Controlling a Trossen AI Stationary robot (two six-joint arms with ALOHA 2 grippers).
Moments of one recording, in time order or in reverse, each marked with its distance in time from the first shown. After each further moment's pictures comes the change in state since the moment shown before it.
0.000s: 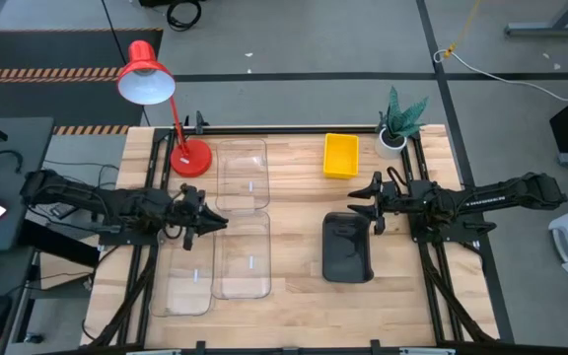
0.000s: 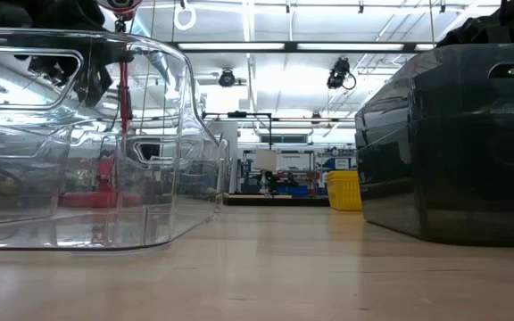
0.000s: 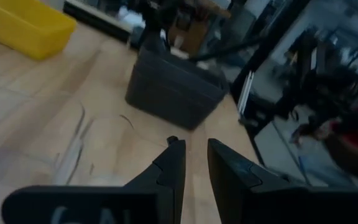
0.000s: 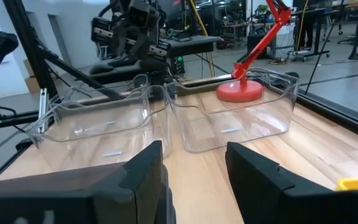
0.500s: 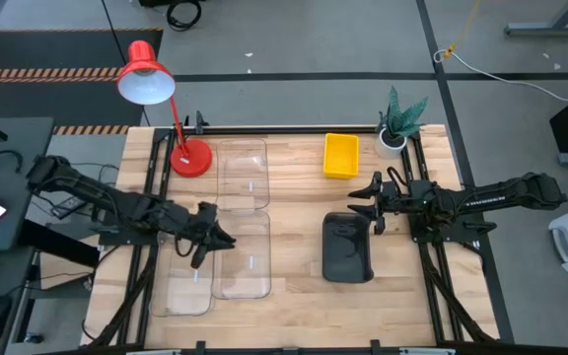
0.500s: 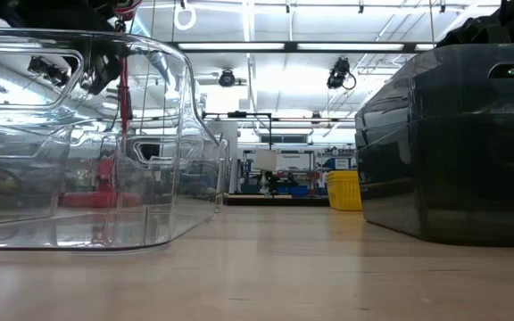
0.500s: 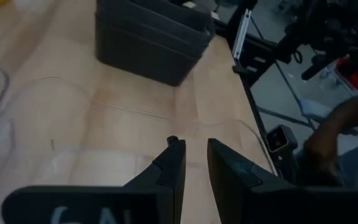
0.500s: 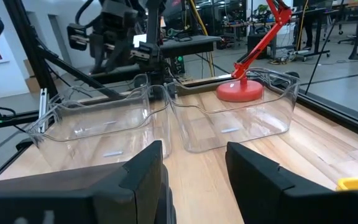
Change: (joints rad) left arm -0.156 0.300 0.193 -0.102 -0.027 0.016; right arm 0.000 0.000 0.000 -0.001 0.000 0.000
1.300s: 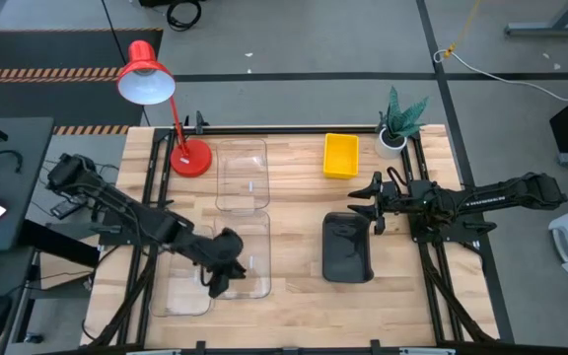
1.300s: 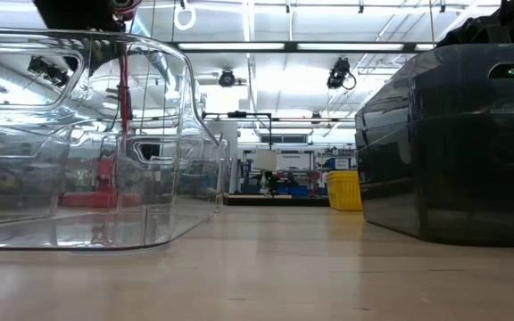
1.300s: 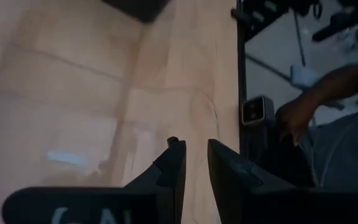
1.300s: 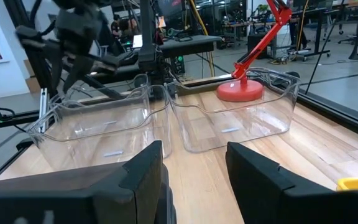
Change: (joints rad) left arm -0.168 0.413 0.372 -0.231 0.015 -0.280; right arm 0.000 0.000 0.000 0.000 -0.001 0.000
